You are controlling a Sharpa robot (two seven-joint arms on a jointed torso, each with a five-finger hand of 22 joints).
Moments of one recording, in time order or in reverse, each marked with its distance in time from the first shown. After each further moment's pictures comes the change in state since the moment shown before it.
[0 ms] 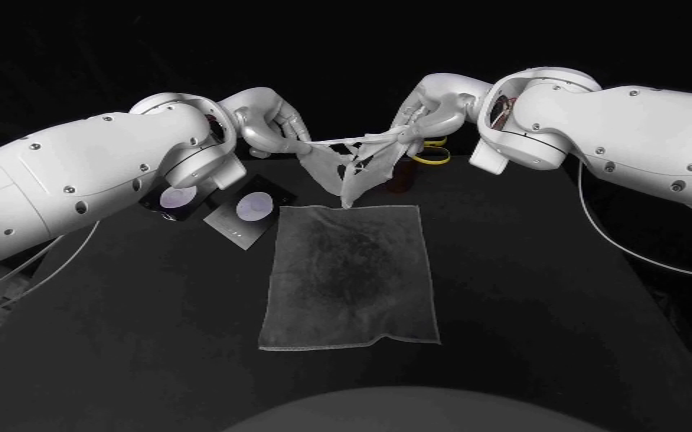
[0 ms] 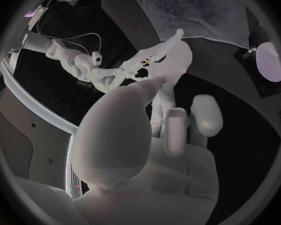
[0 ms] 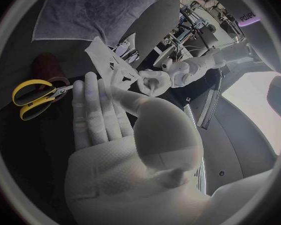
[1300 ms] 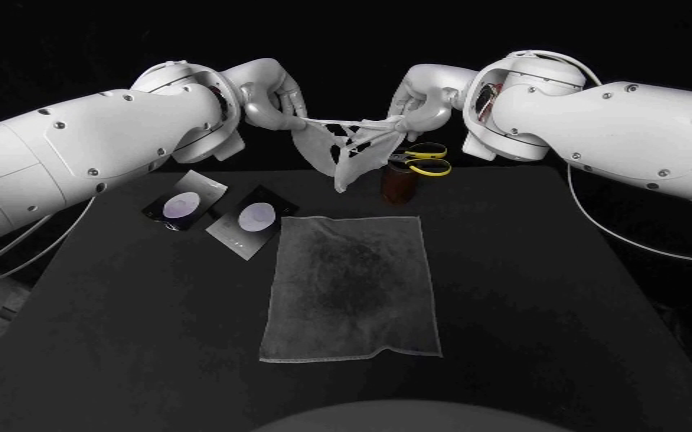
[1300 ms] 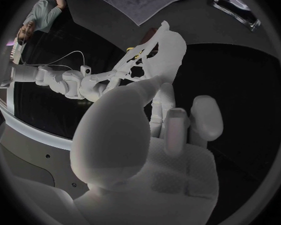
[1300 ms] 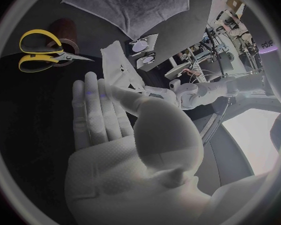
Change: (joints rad) left arm 0.104 0.080 -0.044 -0.118 -0.225 -0.059 0.041; left_hand -0.018 -0.011 0.023 -0.018 -0.004 0.004 0.002 -0.003 0.007 0.011 0.000 0.004 0.000 0.000 0.000 0.010 0.000 -0.001 0.022 0.000 0.023 0.030; right arm 0.053 0.067 0.001 -0.029 -0.263 -0.041 -0.074; right_hand 0.009 -0.008 0.007 -0.001 0.000 0.007 0.001 0.000 0.002 0.004 0.001 0.004 -0.001 0.002 0.002 0.000 0.006 0.000 -0.001 0.001 0.008 0.001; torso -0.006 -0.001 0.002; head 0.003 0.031
